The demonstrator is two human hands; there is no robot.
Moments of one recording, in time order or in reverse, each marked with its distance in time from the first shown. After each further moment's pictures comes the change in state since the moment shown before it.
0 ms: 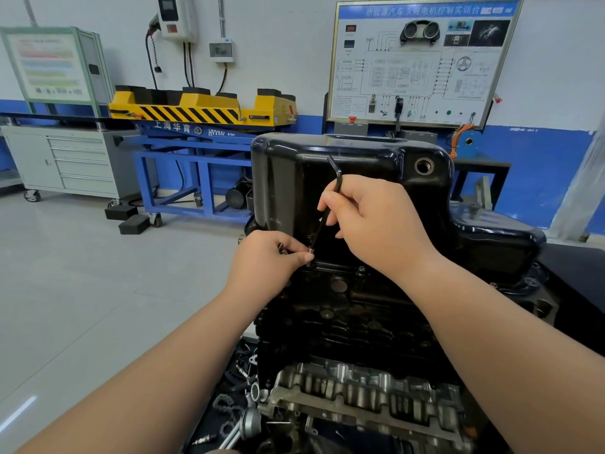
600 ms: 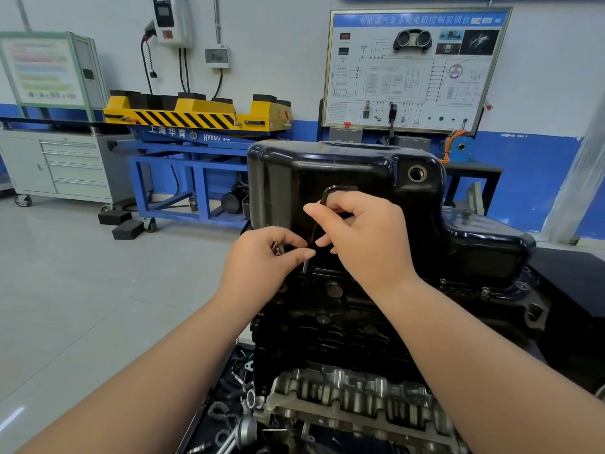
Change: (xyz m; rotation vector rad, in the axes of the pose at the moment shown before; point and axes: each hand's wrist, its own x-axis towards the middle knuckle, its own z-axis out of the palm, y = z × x) left_hand -0.002 0.004 -0.007 -0.025 0.064 0.179; right_hand -0.008 0.008 0.019 0.157 0.187 0.028
